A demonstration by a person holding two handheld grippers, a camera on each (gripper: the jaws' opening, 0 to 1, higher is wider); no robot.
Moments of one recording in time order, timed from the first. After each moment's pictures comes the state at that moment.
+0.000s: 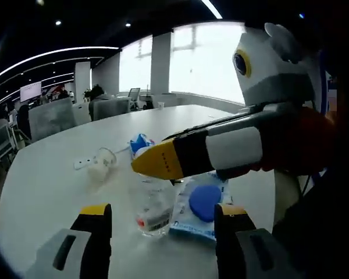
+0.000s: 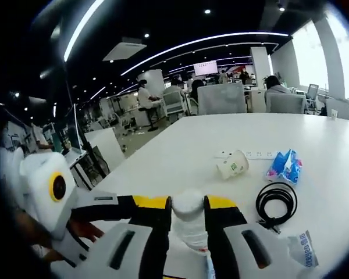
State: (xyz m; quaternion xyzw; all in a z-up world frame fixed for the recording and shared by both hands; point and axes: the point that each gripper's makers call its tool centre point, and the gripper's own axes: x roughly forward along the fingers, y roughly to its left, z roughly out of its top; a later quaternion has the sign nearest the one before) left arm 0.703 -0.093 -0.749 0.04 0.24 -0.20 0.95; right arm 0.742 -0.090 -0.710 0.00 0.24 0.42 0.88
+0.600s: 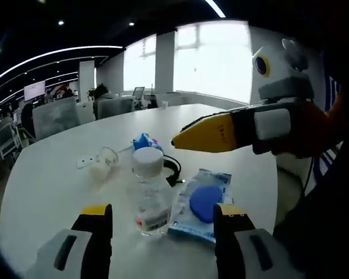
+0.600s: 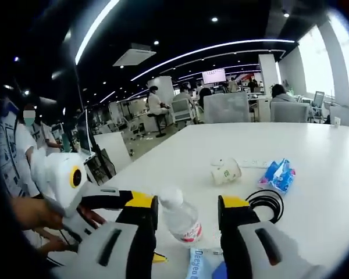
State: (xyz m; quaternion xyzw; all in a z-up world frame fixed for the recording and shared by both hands) left arm 0.702 -0.097 -0.746 0.04 0.25 -0.18 0.95; right arm 0.743 -0.145 -0.691 0.01 0.20 0.44 0.87
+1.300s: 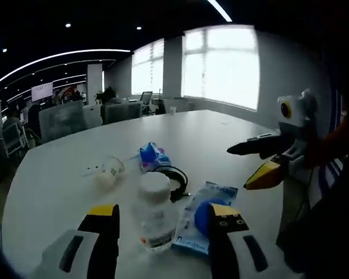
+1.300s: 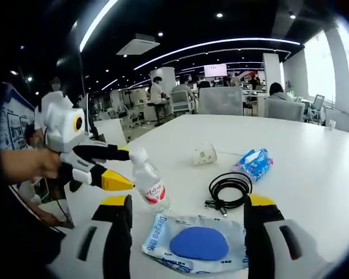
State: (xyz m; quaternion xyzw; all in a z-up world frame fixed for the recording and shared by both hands) left arm 0.726 -0.093 -0.732 0.03 0.23 -0.15 0.96; right arm 0.747 -0.233 -0.727 -0.04 0.22 0.44 0.87
